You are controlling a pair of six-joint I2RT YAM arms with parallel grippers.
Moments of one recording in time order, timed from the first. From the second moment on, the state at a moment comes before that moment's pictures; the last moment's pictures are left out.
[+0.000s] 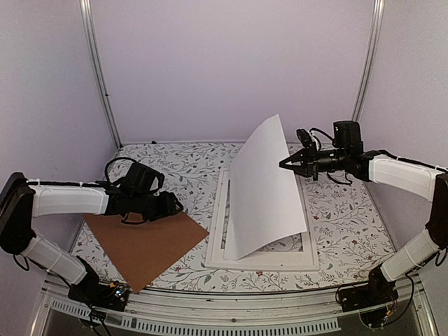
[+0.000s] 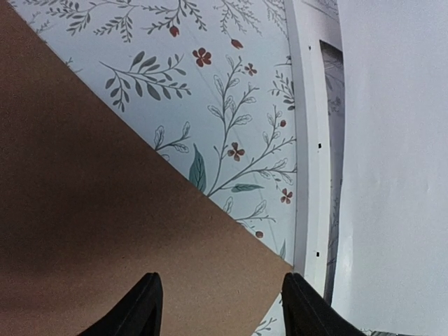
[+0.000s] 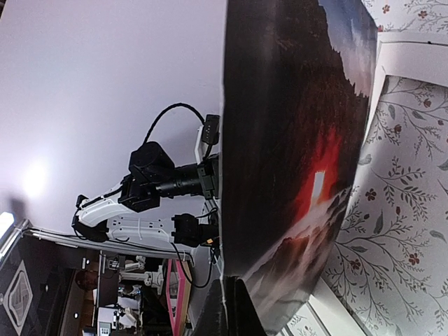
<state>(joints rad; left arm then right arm) -0.60 1.41 0.70 -0.15 0.08 -0.72 0.35 1.46 0.99 0.00 -1.01 0.82</state>
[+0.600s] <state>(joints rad) -0.60 1.41 0.70 -0.15 0.06 -0.72 0.41 1.47 1.04 0.10 -1.01 0.93</state>
